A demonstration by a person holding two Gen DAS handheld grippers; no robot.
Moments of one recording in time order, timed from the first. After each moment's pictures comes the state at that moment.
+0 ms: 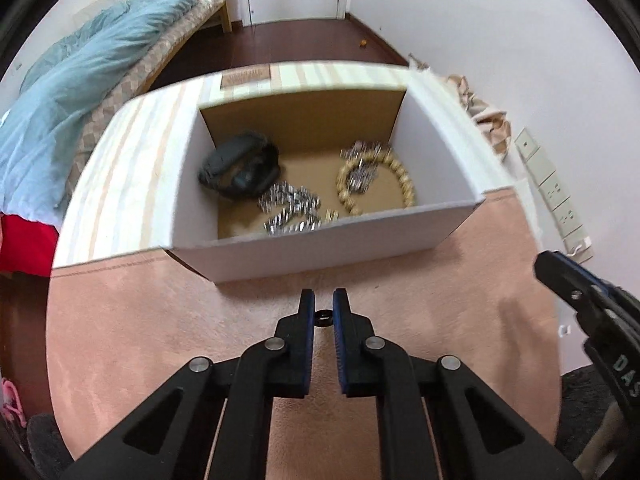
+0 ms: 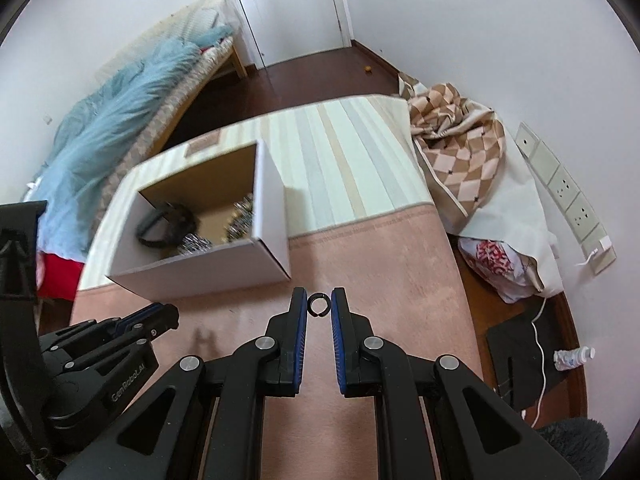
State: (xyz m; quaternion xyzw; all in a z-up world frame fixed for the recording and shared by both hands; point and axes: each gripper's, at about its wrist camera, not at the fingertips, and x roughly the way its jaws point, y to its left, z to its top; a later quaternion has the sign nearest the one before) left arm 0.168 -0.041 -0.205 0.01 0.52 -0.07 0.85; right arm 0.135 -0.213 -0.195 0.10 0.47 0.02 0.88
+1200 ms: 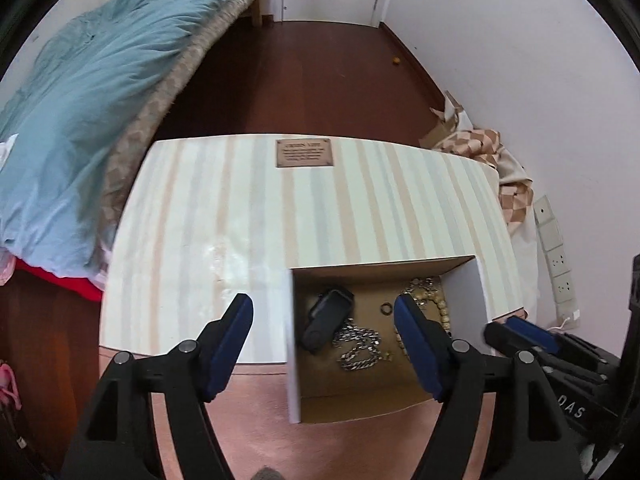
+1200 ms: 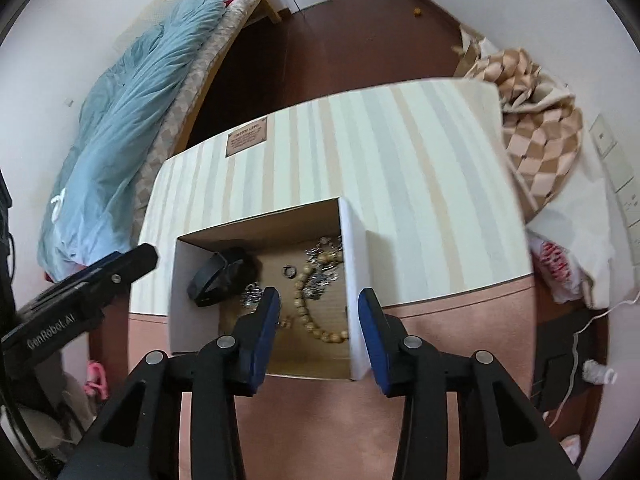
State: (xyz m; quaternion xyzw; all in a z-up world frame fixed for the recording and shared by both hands) left arm 0.278 0.025 -0.137 -0.04 0.54 -0.03 0.84; right arm 0.263 -0.182 -0.181 0.14 0.57 0.10 0.80
